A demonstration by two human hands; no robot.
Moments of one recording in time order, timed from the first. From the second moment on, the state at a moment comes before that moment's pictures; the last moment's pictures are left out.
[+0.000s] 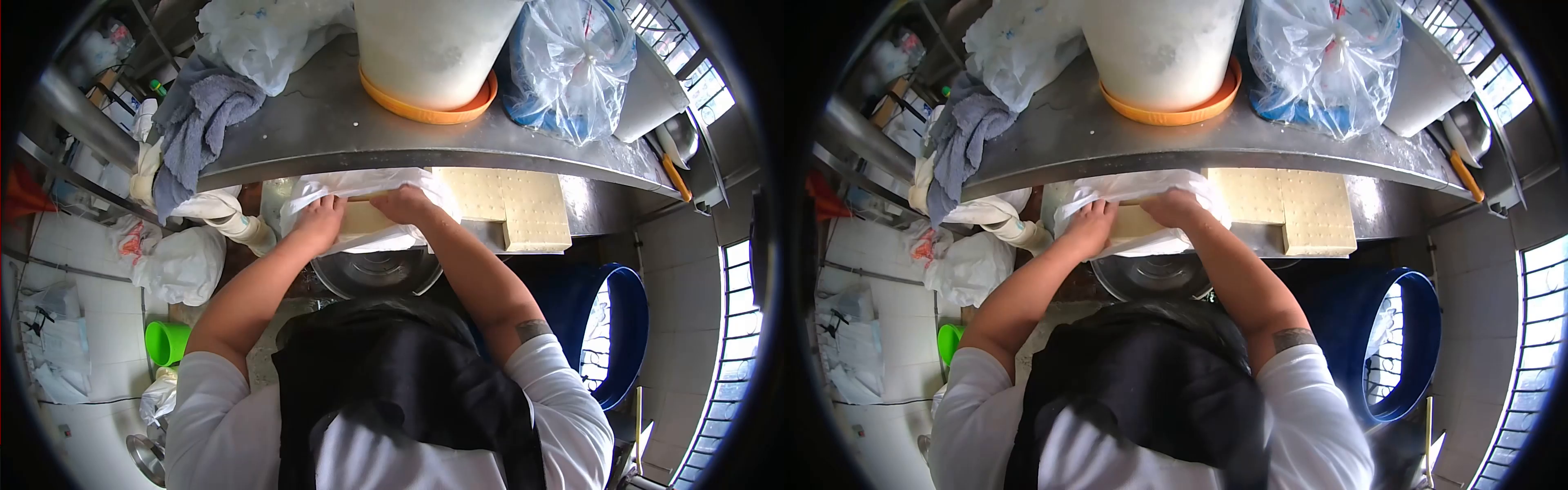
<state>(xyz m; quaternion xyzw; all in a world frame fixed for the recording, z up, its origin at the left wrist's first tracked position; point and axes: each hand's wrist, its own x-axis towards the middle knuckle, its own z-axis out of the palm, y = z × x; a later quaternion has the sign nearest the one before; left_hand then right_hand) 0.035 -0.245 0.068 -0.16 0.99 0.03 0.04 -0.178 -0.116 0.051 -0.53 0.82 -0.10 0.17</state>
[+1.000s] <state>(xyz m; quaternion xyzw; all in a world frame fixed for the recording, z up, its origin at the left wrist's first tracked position) -0.024 -0.059 0.102 0.02 0.78 0.62 0.08 -0.207 0.189 -0.001 -0.02 0.80 -0.52 0.28</state>
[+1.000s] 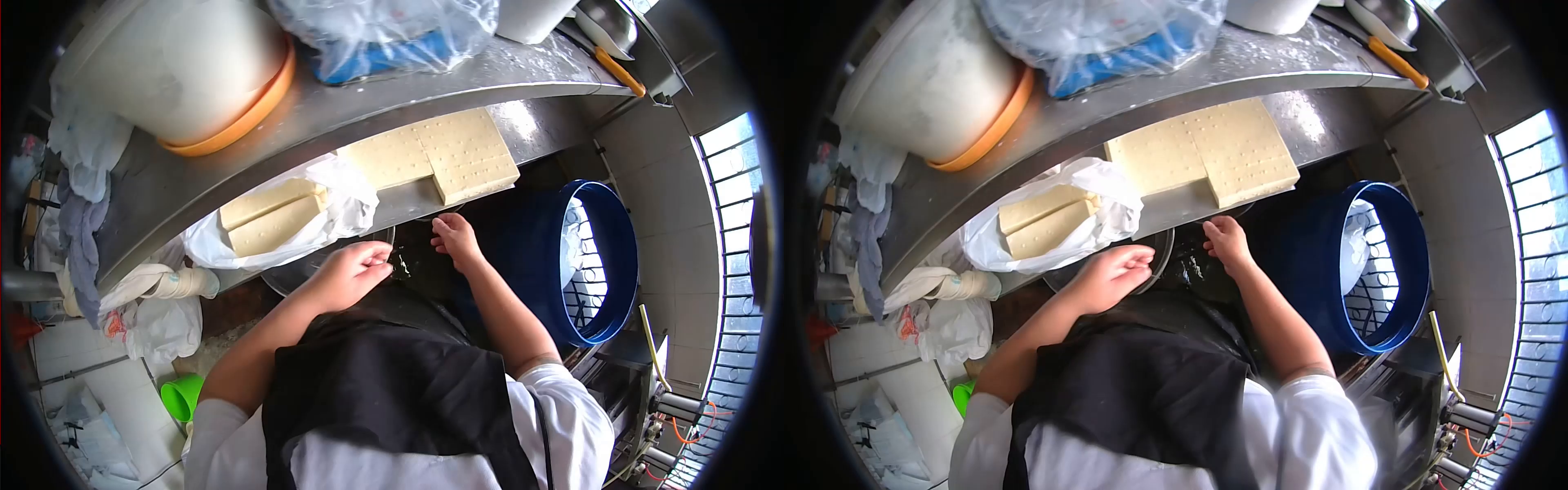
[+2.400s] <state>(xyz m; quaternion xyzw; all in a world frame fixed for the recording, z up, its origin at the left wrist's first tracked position) 0.044 -0.127 0.154 -0.28 0.69 0.65 -0.15 -0.155 0.096 0.118 -0.12 0.49 -0.76 0.41</state>
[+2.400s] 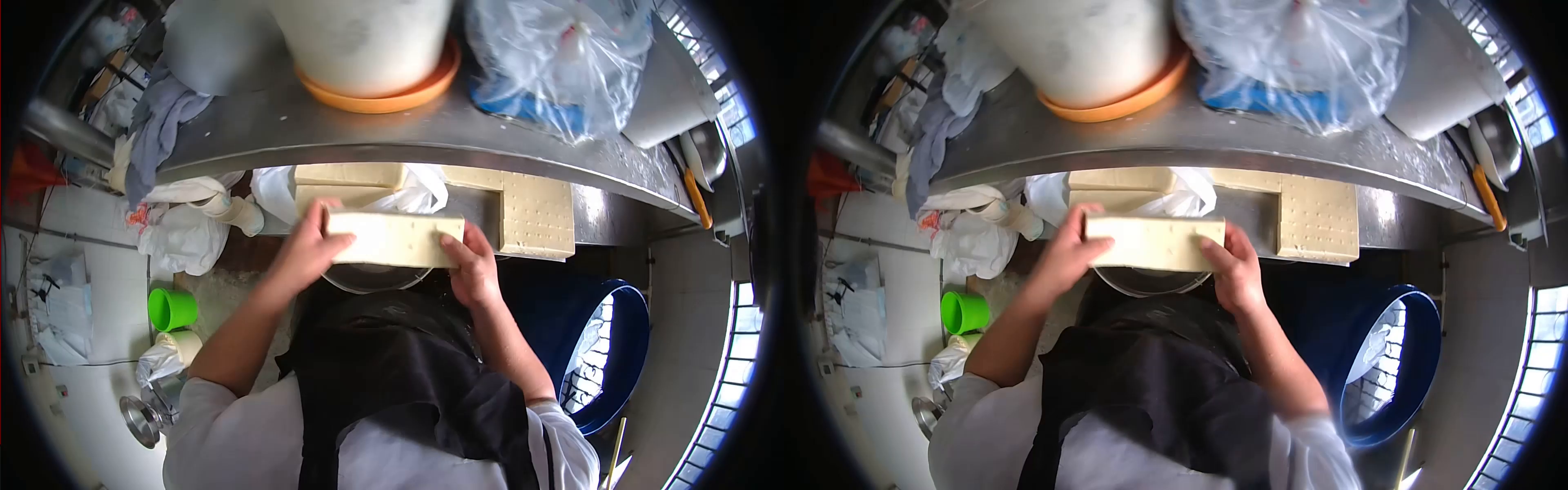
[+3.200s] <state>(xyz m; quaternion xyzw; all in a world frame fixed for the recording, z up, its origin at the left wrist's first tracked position) 0.035 -0.253 0.175 -0.31 0.92 0.24 -0.05 -0.187 -0.019 0.135 -0.43 0.75 -0.46 0.19</state>
